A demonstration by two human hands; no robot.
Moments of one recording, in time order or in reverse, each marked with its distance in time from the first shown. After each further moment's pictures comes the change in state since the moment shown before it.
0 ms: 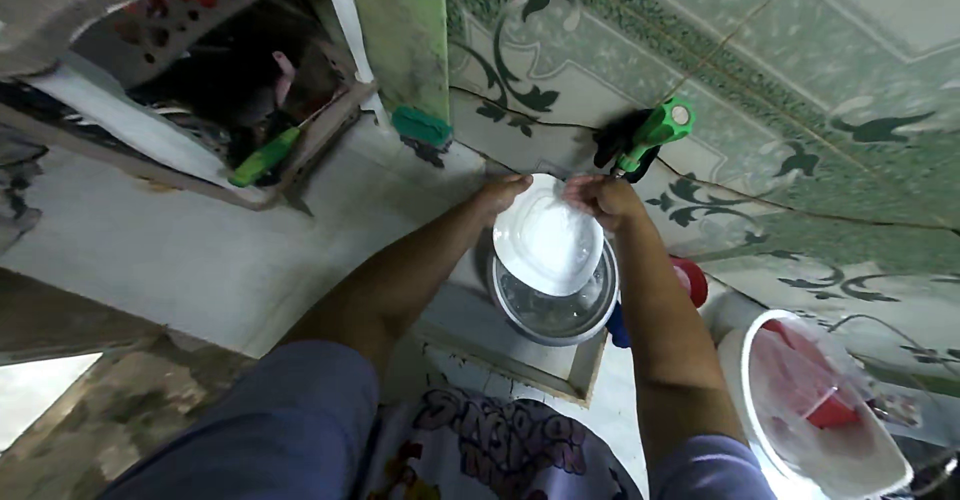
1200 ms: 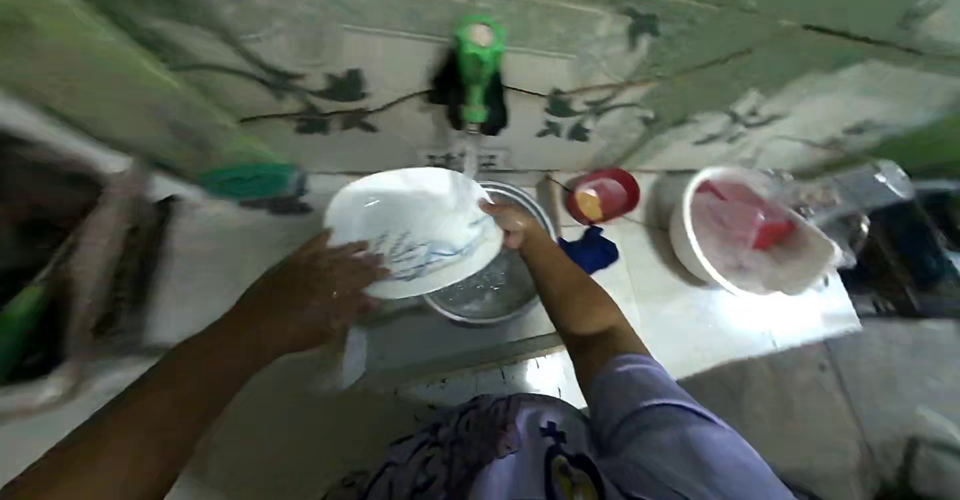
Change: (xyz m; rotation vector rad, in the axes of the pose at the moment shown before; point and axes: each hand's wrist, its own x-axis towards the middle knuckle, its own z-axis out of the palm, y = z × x) left_hand -0.103 0.021 -0.061 1.504 -0.554 0.634; right_hand -0.018 0.136 -0.002 0.450 0.059 0.156
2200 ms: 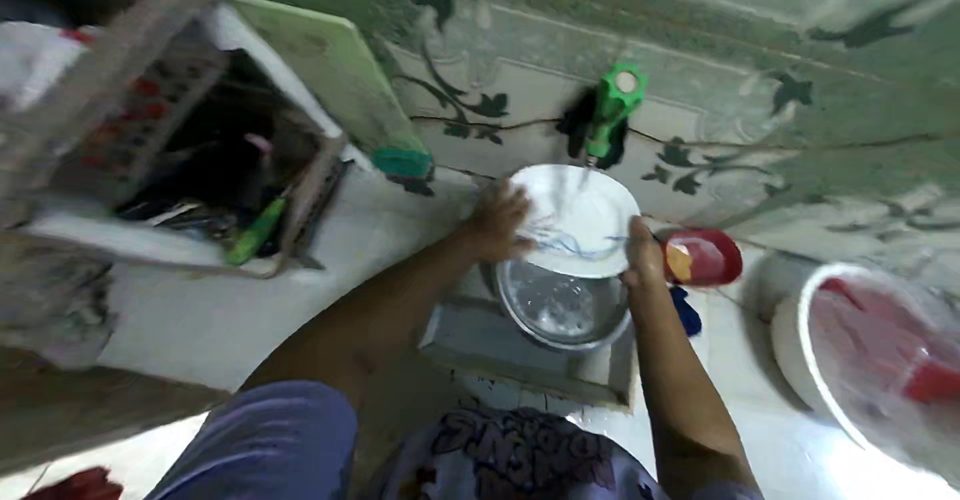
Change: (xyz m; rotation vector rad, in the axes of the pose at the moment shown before) left_hand 0.117 -0.025 0.047 -0.112 0.239 -0.217; right_hand -0.032 -0.017 -0.033 0.197 0.383 -0.371
